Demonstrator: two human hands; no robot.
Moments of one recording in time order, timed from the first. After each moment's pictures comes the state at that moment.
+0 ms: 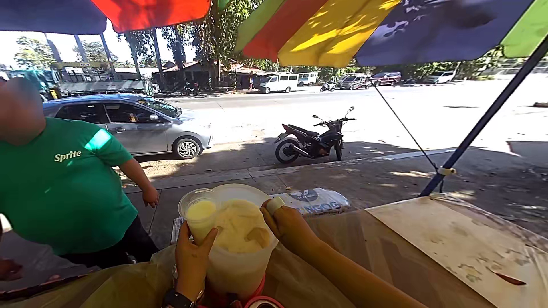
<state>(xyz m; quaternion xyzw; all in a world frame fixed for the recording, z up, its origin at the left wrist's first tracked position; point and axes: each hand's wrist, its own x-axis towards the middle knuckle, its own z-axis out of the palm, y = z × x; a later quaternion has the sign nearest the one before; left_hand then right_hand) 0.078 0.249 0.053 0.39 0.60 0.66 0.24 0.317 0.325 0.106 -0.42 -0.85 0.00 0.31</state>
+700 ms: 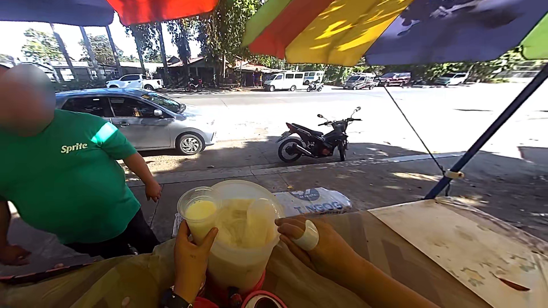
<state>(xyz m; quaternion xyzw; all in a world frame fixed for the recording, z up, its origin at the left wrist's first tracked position) 0.075 0.235 0.050 0.38 0.59 0.67 0.23 0.358 0.287 0.119 -0.15 -0.91 -0.10 0.38</state>
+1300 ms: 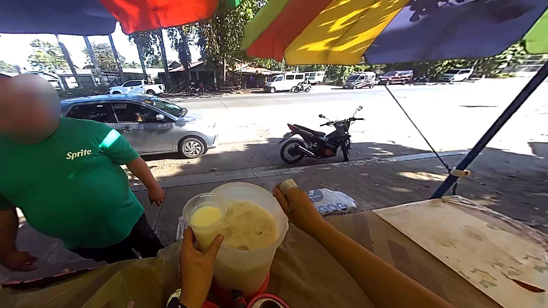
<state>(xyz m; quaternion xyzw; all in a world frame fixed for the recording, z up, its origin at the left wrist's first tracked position) 0.083 0.226 0.051 0.38 0.60 0.66 0.24 0.330 0.357 0.132 -0.48 -0.81 0.08 0.34</state>
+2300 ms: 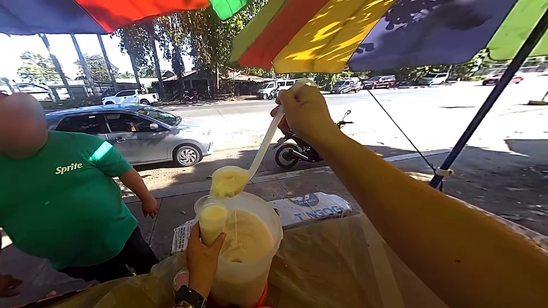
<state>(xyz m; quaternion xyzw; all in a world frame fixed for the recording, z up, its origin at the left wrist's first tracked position) 0.091 0.272 0.053 0.44 0.65 0.58 0.22 0.300 0.350 0.368 -0.47 -0.69 0.16 0.53</state>
